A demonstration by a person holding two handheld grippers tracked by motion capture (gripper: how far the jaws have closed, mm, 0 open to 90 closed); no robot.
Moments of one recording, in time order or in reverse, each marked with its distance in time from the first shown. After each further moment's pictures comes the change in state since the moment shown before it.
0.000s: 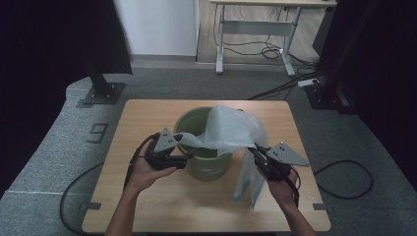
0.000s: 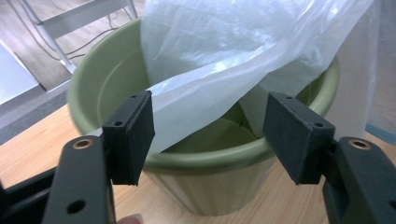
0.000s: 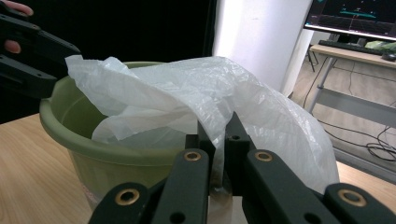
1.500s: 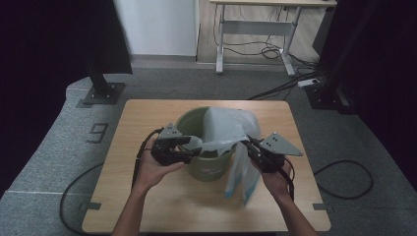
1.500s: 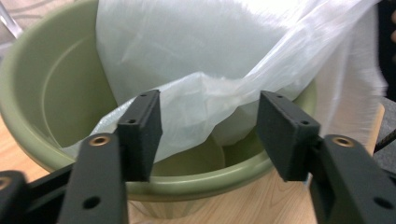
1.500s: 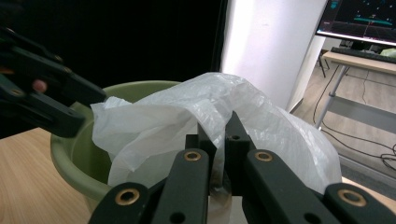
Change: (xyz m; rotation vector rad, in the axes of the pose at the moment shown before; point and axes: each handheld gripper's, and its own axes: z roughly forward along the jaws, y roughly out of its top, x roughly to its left) left arm 0.006 0.008 0.012 0.027 -0.135 -0.176; right arm 0.005 0.024 0.017 -0.010 0.040 -0.007
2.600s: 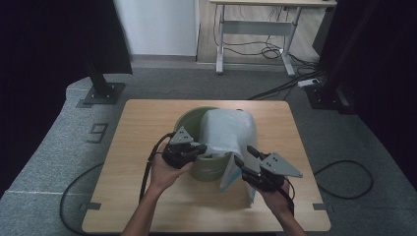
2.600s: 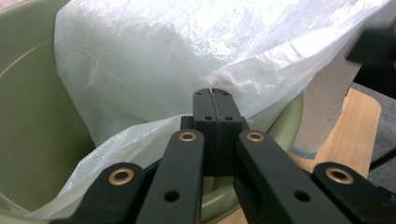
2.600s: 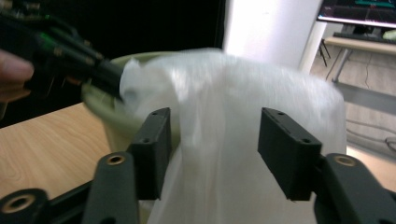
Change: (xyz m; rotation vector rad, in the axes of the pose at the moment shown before) left arm -0.015 -0.002 0.027 0.003 -0.030 0.018; right arm 0.023 -0.039 -0.023 0.015 -0.009 0.039
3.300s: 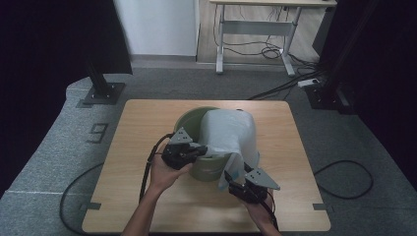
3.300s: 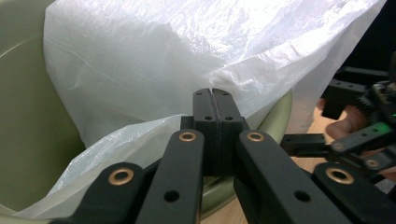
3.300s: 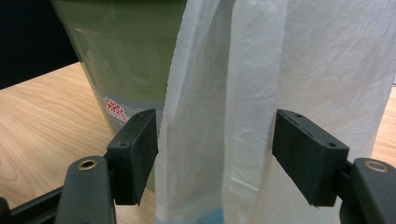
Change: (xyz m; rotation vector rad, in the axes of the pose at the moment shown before) left arm 0.001 -0.002 -0.001 -0.005 -0.036 -0.012; right arm 0.027 -0.069 0.031 0.108 -0.089 0.093
